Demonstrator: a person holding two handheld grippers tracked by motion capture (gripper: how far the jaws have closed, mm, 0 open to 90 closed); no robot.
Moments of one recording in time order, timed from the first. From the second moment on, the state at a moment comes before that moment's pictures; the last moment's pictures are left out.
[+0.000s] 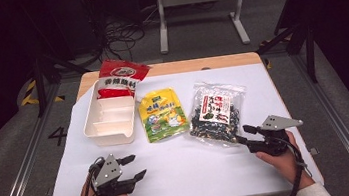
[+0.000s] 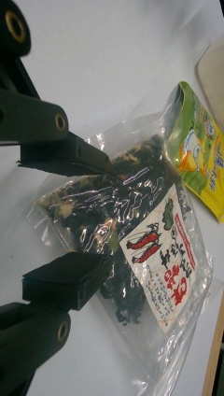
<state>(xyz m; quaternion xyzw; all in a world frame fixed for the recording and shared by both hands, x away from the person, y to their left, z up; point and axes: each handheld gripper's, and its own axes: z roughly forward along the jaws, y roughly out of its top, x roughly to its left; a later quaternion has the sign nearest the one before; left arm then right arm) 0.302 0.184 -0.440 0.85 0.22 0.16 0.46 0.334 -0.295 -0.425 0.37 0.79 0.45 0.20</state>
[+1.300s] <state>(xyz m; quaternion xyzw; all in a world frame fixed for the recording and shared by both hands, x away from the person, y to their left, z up) 0.330 0.125 -0.447 0.87 0.18 0.11 0.44 0.328 -0.289 -0.443 0.38 0.81 0.42 0.17</state>
